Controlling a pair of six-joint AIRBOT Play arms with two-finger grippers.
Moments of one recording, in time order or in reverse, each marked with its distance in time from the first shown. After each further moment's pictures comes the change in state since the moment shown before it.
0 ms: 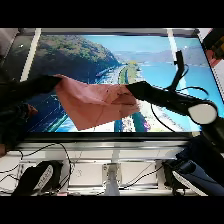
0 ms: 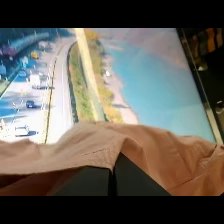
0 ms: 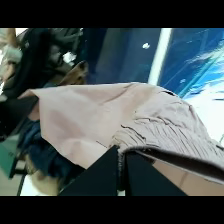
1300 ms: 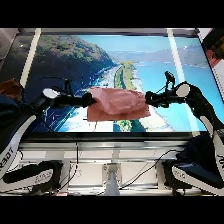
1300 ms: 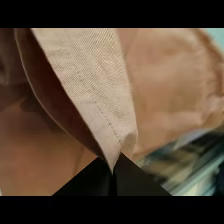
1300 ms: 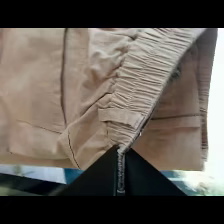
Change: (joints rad) left arm -0.299 -0.509 -0.055 0.010 0.075 -0.047; right arm -0.359 -0.365 -0.007 -0.244 0.391 -0.111
